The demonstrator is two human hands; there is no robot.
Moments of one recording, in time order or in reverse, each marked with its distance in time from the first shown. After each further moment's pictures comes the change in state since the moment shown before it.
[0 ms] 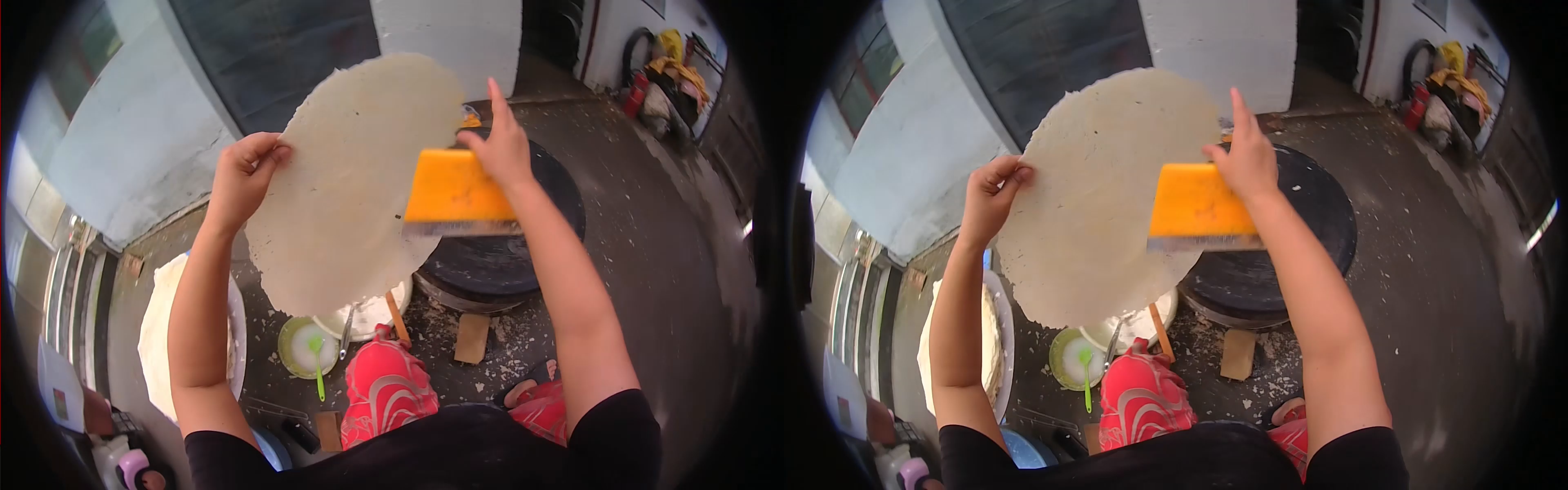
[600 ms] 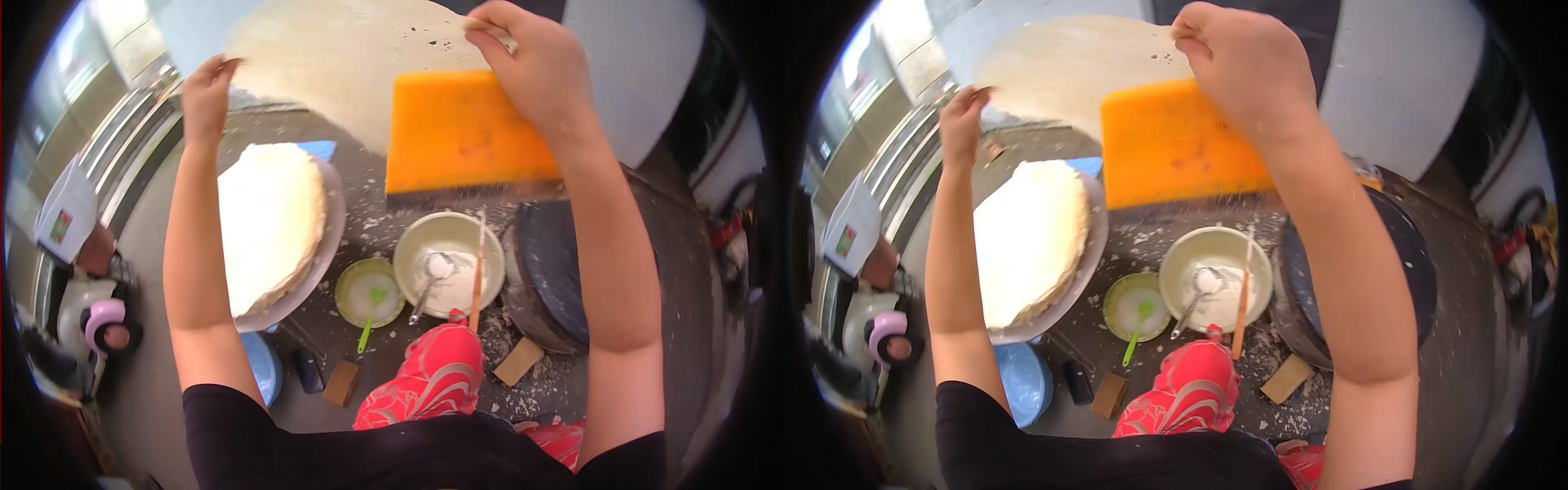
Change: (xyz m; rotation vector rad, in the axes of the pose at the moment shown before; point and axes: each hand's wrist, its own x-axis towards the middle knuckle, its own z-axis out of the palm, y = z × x) left_hand -0.131 -0.098 -0.255 0.282 0.757 -0.201; right_hand 0.044 -0.292 0.074 0.330 -0.119 -0.627
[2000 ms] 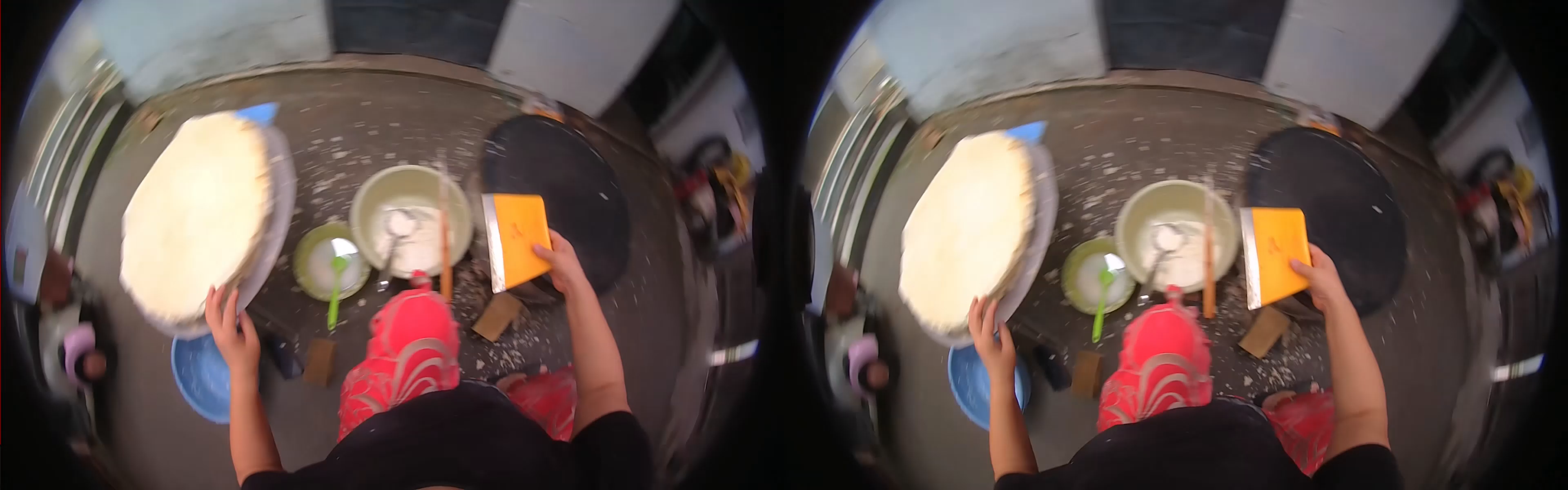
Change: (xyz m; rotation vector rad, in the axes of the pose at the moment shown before) left_hand -0.346 0.009 -0.072 0.590 -0.363 -0.186; right_hand -0.353 0.074 -0.069 0.862 -0.304 1.632
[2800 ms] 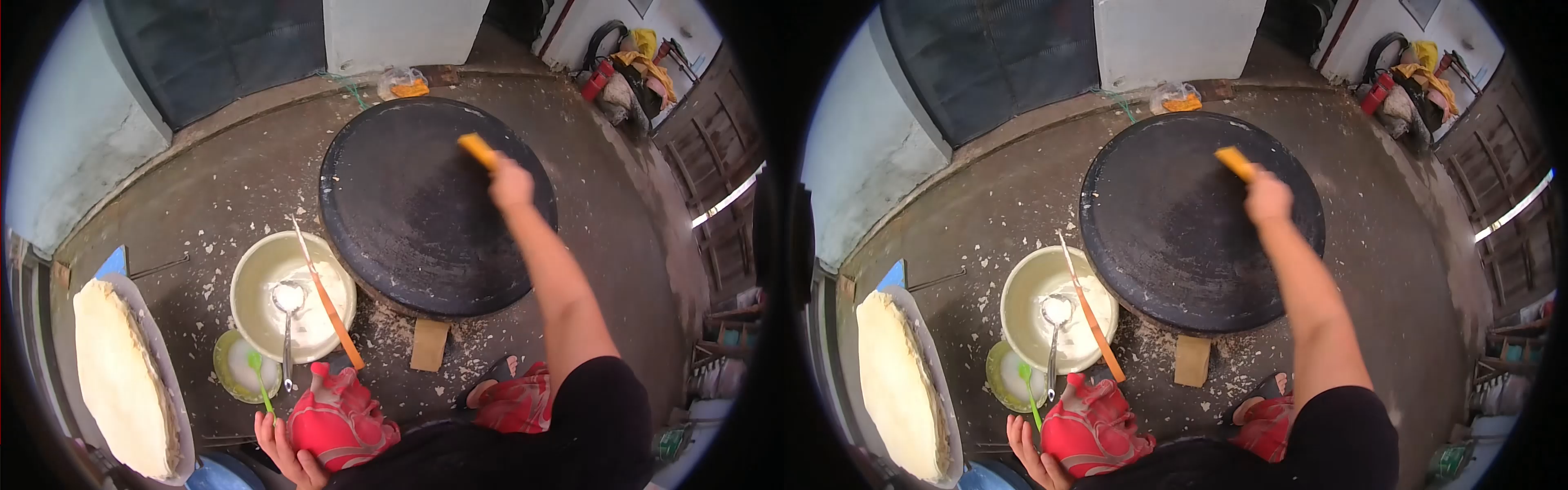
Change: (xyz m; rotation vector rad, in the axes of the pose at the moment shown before) left_hand -0.009 0.223 0.078 -0.473 -0.337 0.238; right_hand 0.125 -0.028 -0.209 -1.483 0.893 -0.297
